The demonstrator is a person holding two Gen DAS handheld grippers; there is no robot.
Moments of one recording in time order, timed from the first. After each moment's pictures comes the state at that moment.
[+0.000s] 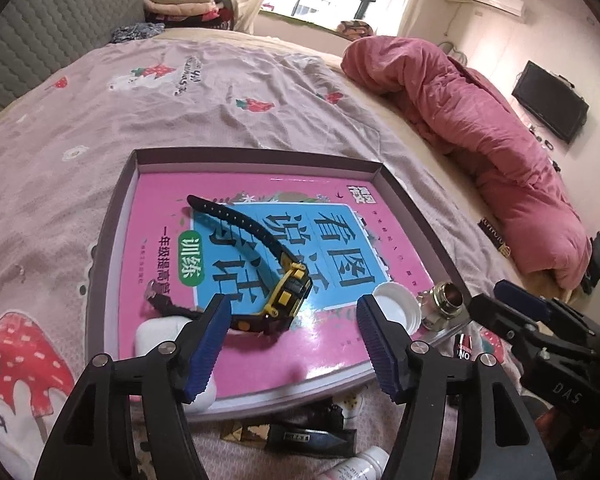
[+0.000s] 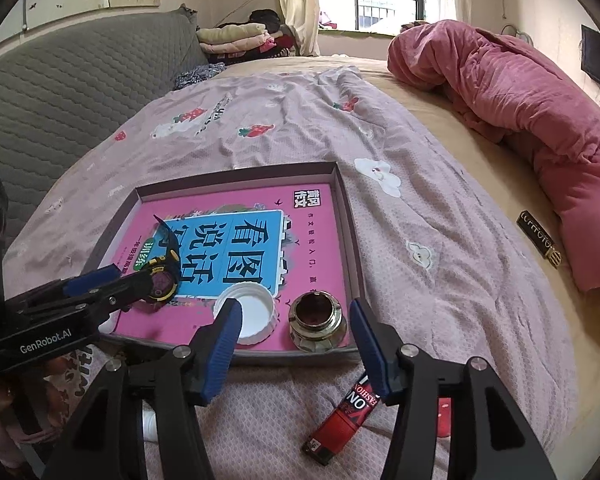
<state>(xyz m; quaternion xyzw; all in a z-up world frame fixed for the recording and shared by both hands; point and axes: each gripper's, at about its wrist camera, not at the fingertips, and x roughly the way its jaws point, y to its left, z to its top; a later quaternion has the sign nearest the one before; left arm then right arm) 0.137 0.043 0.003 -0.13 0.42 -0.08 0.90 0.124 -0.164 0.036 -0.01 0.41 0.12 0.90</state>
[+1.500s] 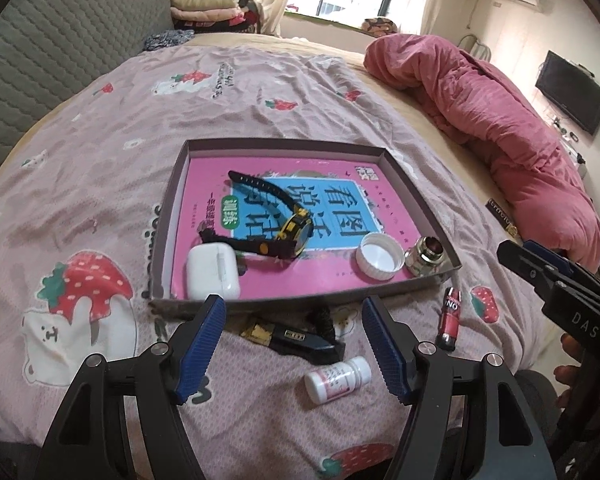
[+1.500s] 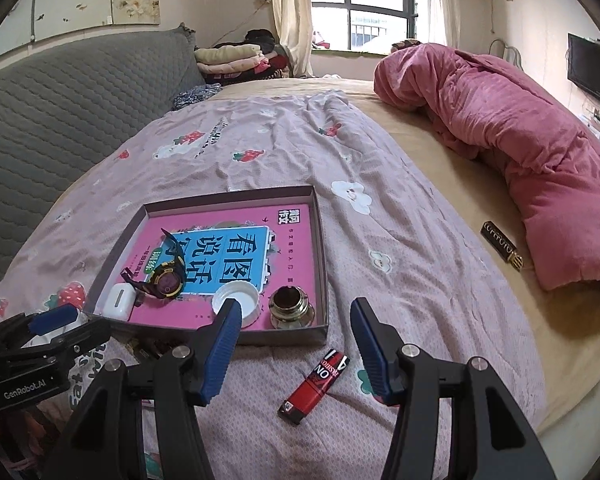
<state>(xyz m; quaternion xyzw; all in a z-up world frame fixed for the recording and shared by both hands) 0.057 0.030 0.038 -0.10 0.43 -0.01 0.90 0.082 -0.193 0.070 -0.01 0.39 0.11 0.92</state>
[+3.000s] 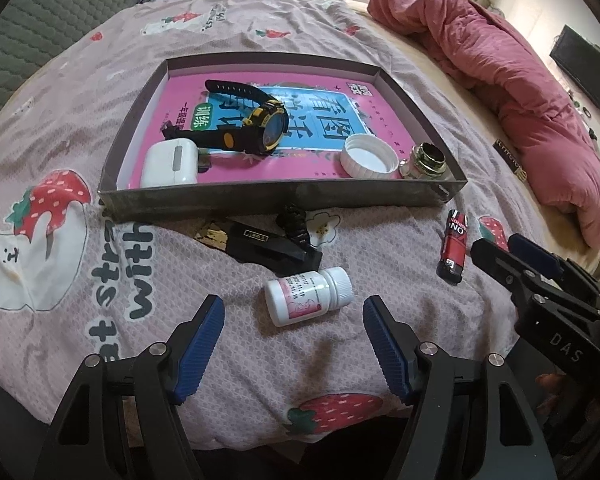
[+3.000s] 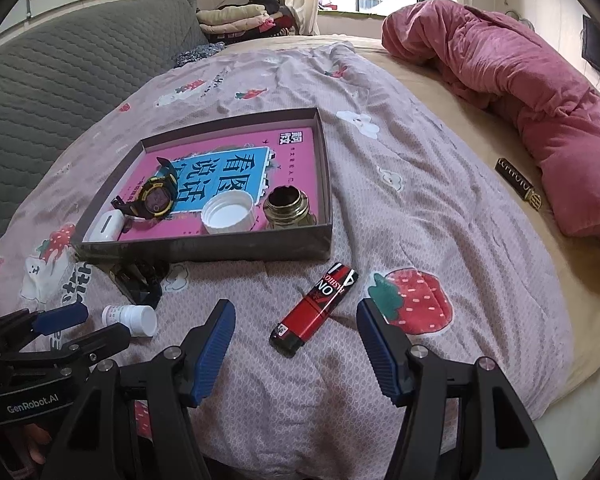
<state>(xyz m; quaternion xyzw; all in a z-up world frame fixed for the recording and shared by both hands) 0.043 -0.010 -0.012 -0.10 0.51 -0.01 0.85 0.064 -0.199 0.011 -0.01 0.45 0.12 0.88</state>
